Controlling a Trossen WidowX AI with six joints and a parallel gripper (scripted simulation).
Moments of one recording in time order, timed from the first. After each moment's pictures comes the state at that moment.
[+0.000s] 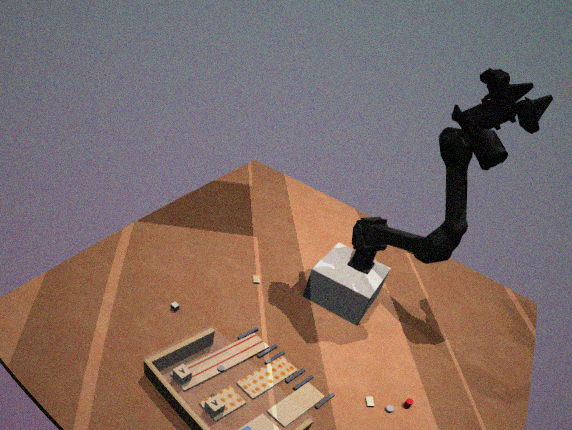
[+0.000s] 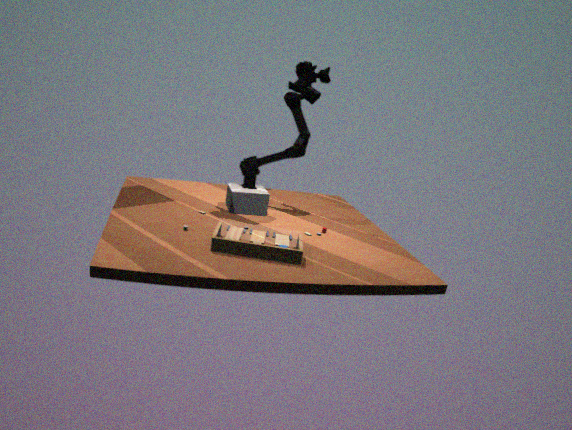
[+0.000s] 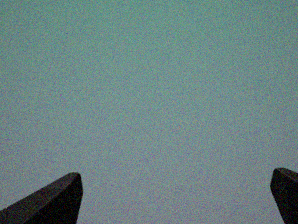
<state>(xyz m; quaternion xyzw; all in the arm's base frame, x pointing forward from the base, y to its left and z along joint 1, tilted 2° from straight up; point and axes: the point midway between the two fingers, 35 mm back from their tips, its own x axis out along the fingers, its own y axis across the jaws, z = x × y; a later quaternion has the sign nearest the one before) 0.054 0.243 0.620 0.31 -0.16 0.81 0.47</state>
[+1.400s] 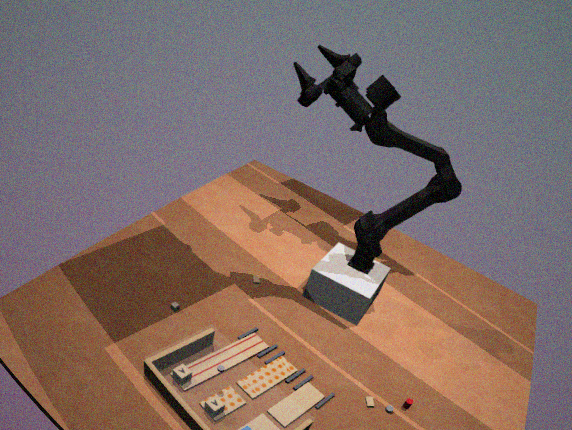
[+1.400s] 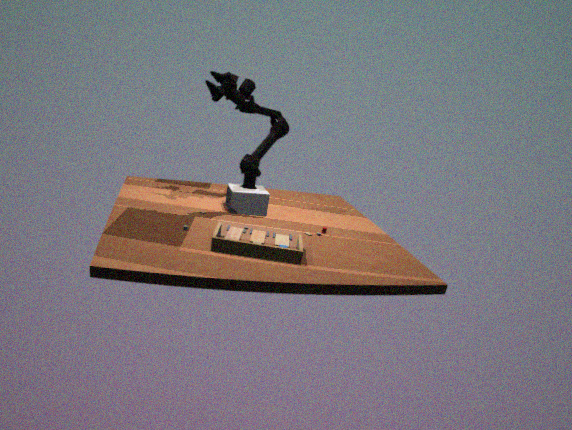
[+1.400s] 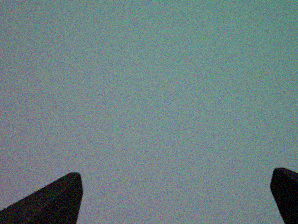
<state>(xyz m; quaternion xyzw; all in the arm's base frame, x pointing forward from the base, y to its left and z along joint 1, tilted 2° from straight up) 0.077 -0.240 0.509 0.42 -0.03 0.67 -0.61</state>
